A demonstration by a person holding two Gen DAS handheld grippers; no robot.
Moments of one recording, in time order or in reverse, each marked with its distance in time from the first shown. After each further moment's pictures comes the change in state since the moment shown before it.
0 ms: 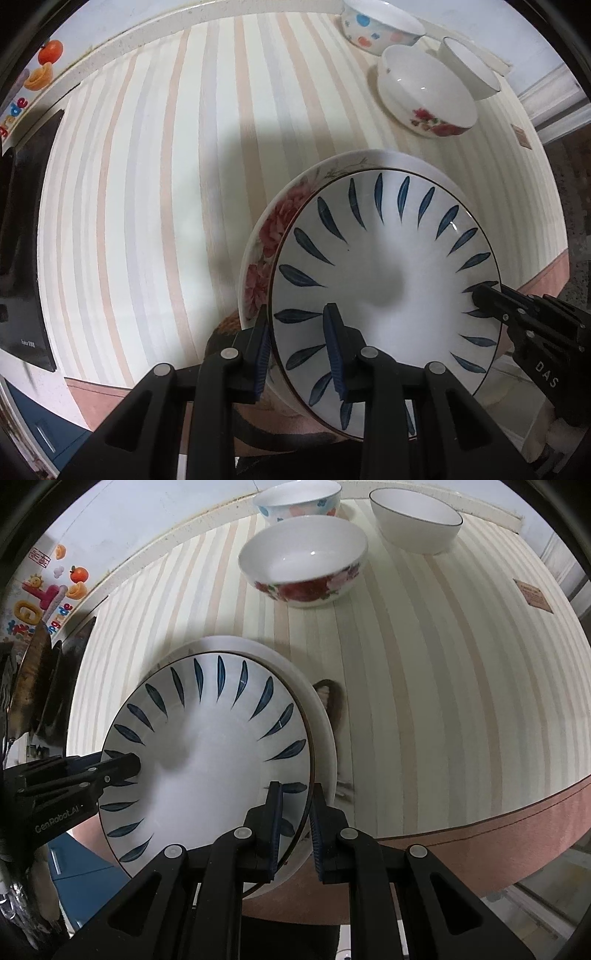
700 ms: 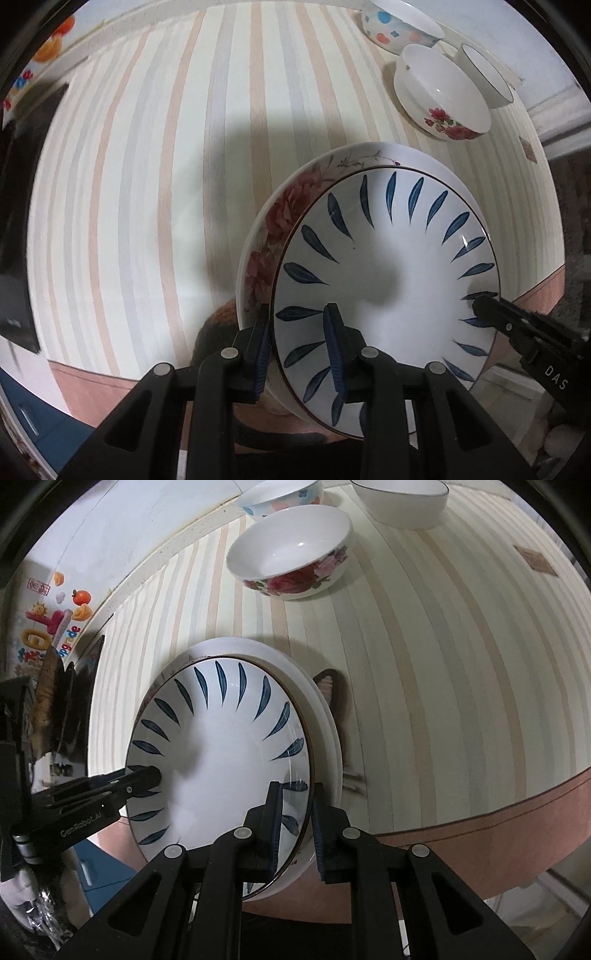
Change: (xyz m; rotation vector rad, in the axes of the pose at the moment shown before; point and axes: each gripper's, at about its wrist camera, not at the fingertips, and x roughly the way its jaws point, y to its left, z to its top) left arm 0.008 0.011 -0.004 -0.078 0.054 -0.051; right arm 0.005 -0.016 0.007 0.099 0.028 0.122
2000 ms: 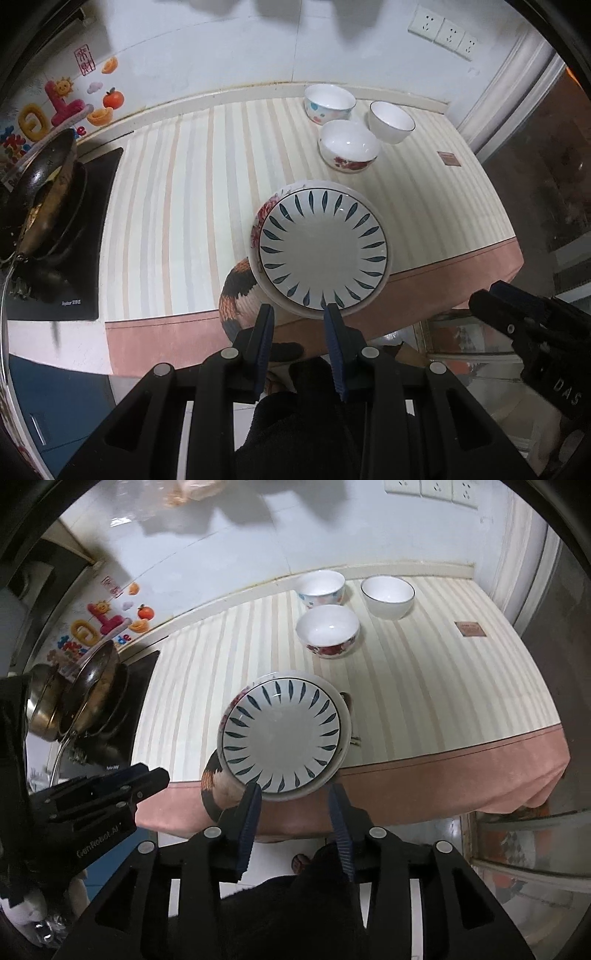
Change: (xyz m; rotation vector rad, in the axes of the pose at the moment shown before) left arm -0.166 -0.043 -0.121 0.111 -0.296 0.034; right arm -0.189 0.078 -0.126 -0.117 -0.250 -0.091
